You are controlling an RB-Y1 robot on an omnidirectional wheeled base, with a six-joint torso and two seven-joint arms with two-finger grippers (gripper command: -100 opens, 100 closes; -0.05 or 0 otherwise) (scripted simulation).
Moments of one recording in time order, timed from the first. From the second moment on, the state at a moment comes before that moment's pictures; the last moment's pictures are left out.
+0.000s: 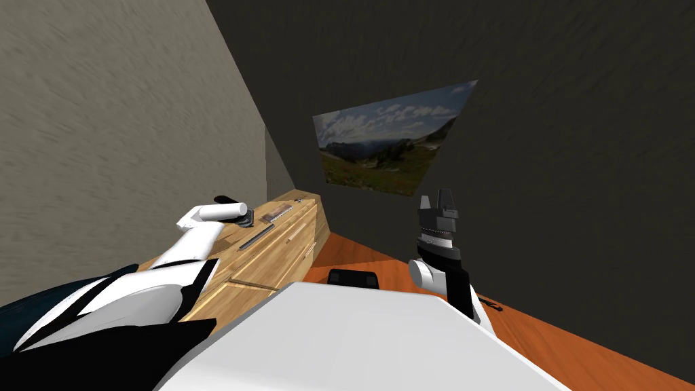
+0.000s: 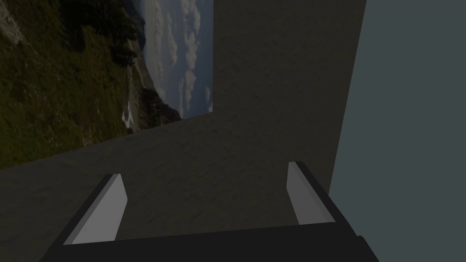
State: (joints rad) left arm -0.29 1.01 0.33 -1.02 0.48 1.08 0.06; right arm 0.47 0.01 -0.02 -2.33 0.00 -0.47 0.16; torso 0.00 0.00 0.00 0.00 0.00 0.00
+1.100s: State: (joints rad) left arm -0.41 1.06 0.33 -0.76 0.55 1.25 0.11; right arm 0.47 0.01 -0.02 -2.33 0.00 -0.47 0.16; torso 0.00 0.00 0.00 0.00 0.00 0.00
